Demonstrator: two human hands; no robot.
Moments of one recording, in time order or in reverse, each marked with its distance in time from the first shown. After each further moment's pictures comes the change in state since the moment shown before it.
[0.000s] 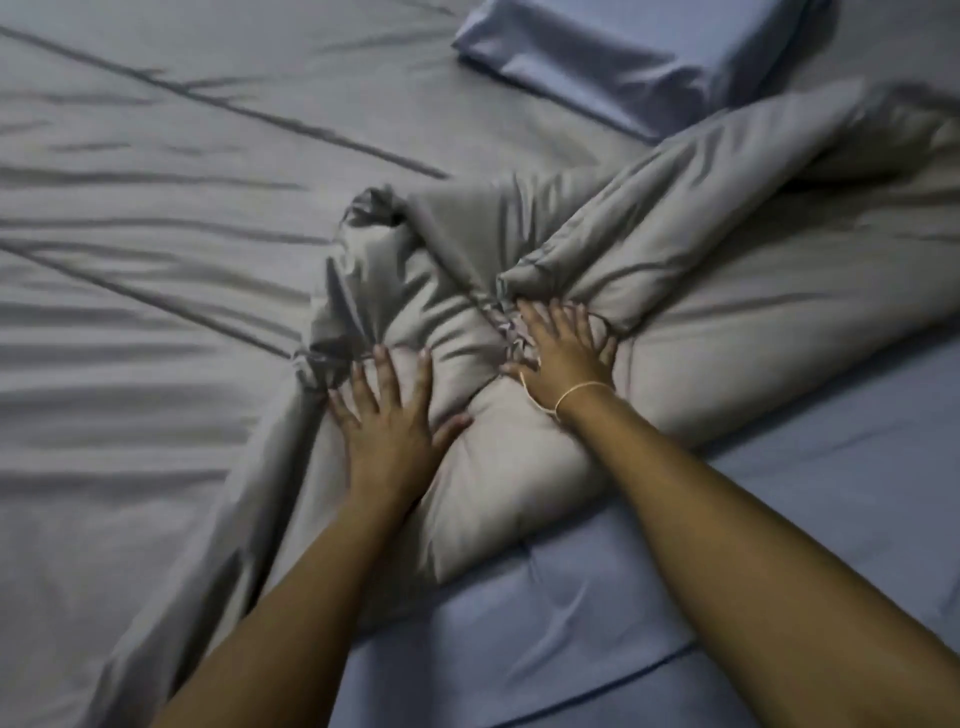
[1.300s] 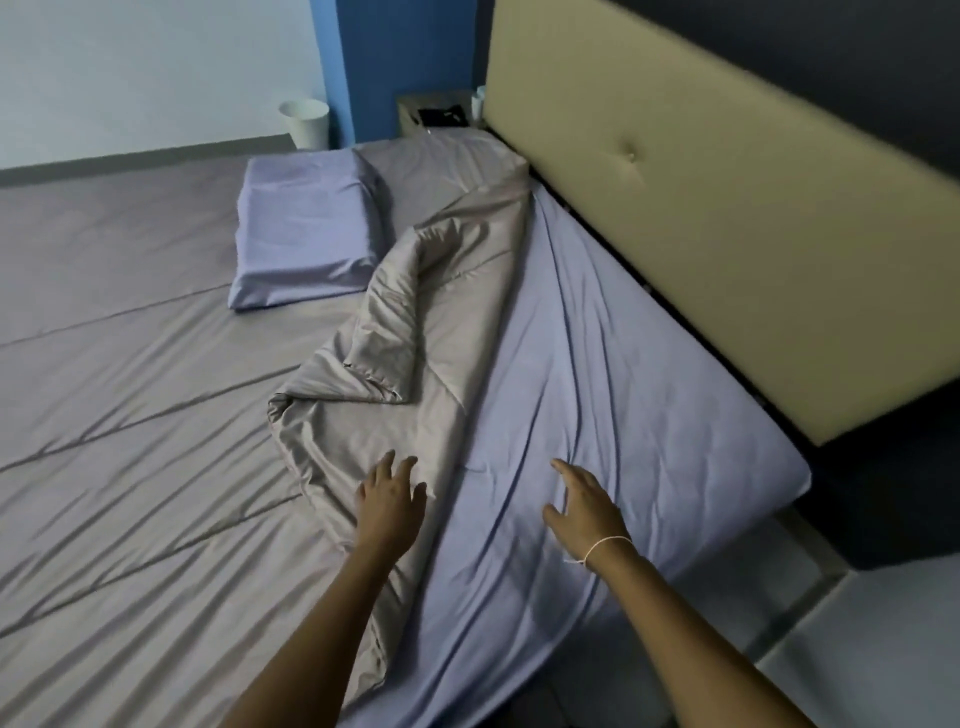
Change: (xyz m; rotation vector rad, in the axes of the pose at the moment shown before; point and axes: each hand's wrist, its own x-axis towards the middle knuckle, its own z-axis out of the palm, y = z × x) left_hand -0.139 -0.077 -0.325 -0.225 -0.362 0.731; right_hand -0.473 -0.238 -0.161 0.507 0.272 0.899
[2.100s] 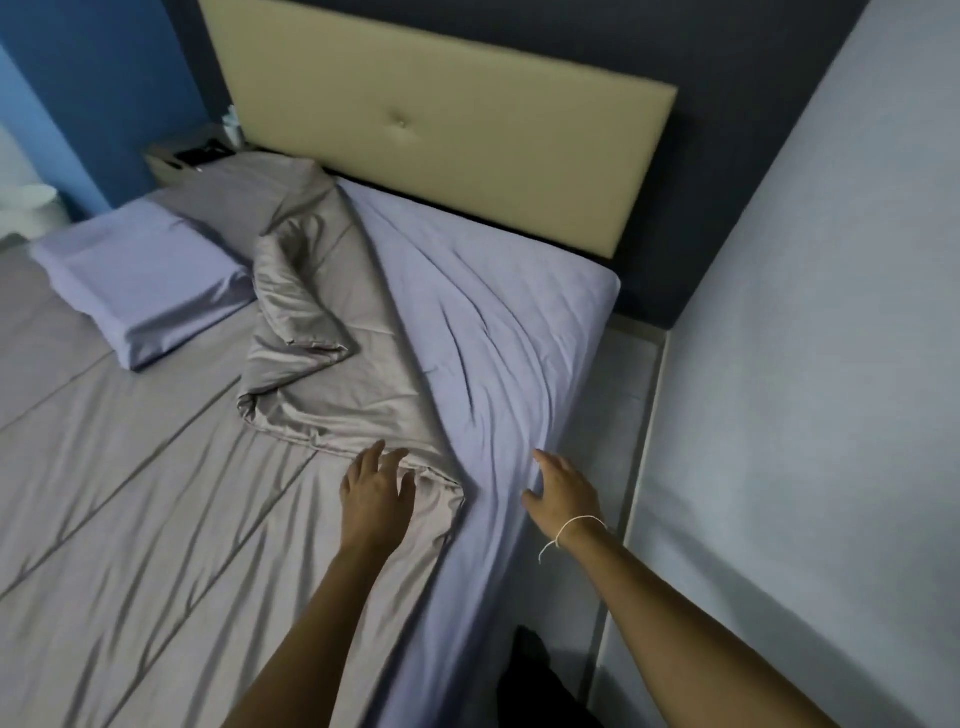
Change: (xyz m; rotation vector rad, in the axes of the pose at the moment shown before) left_hand -0.190 -0.205 -0.108 -0.045 -0.076 0.652; right_hand -0.330 -0.170 0.212 0.100 0.360 0.468
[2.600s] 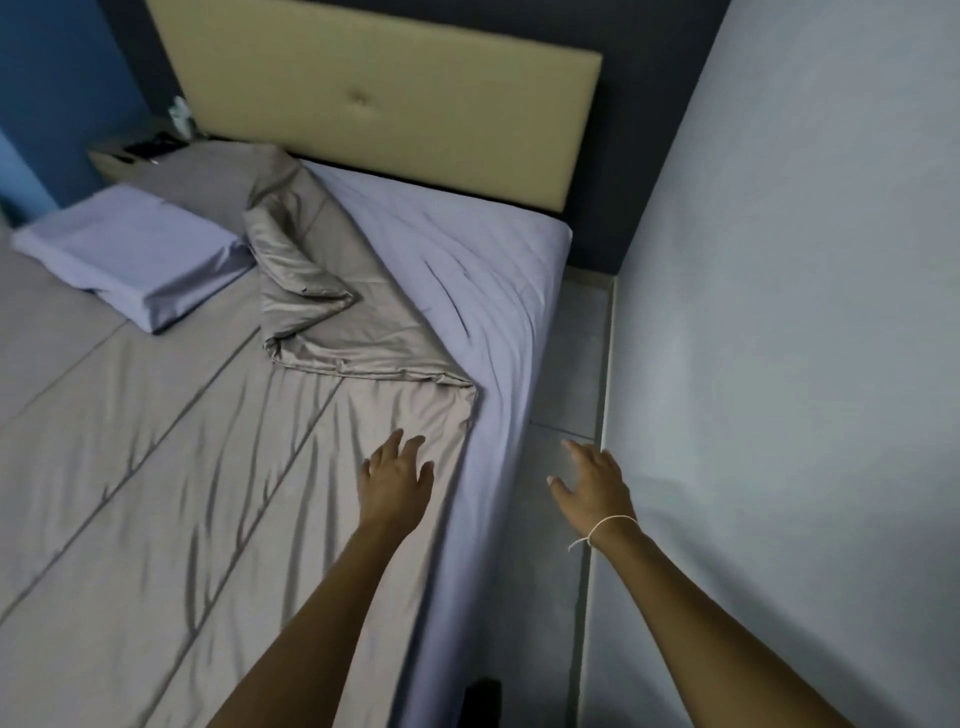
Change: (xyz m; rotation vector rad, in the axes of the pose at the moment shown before) left_hand -0.209 -0.080 -0.091 0.040 -0.195 0.137; right_hand -0.279 -0.045 0.079 0.114 0.129 0.198
